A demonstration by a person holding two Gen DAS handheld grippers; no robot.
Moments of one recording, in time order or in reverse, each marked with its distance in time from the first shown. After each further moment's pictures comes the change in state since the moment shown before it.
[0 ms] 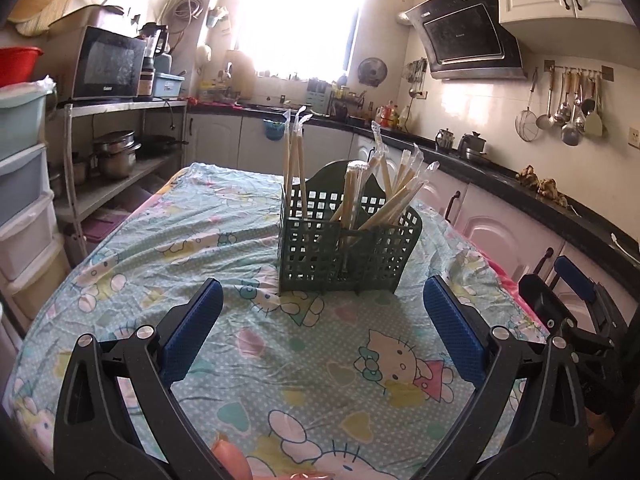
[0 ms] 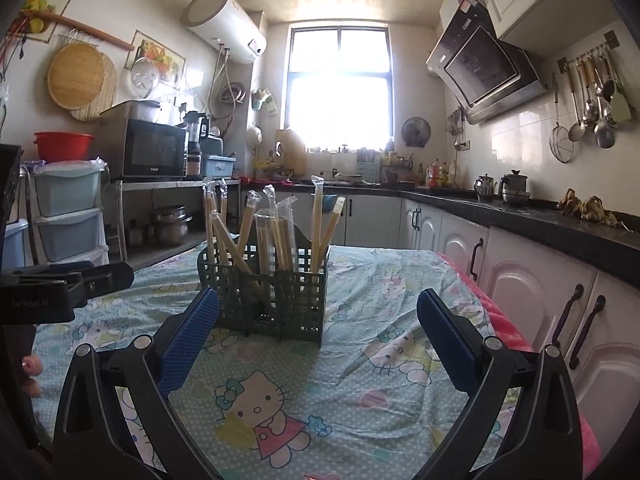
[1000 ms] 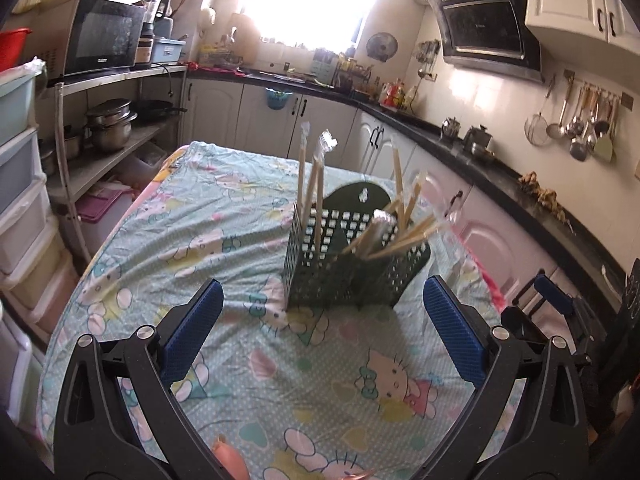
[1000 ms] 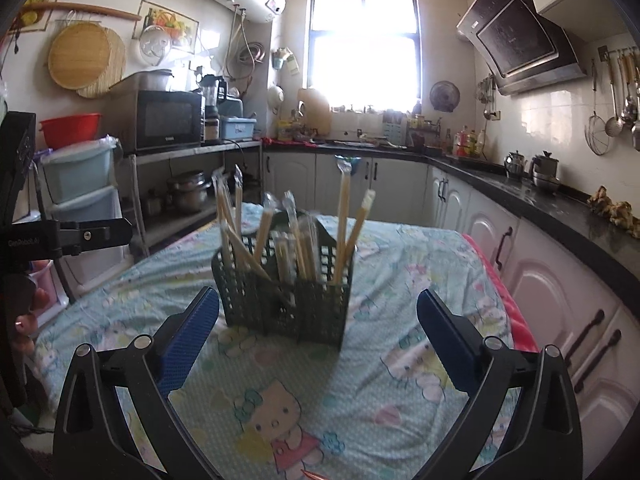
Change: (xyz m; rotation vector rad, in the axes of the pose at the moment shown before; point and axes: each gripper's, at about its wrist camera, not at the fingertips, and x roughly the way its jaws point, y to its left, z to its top) left arm 0.015 0.027 0.068 -0.062 0.155 -0.036; right arm 0.036 0.003 0.049 -0.041 0.205 0.083
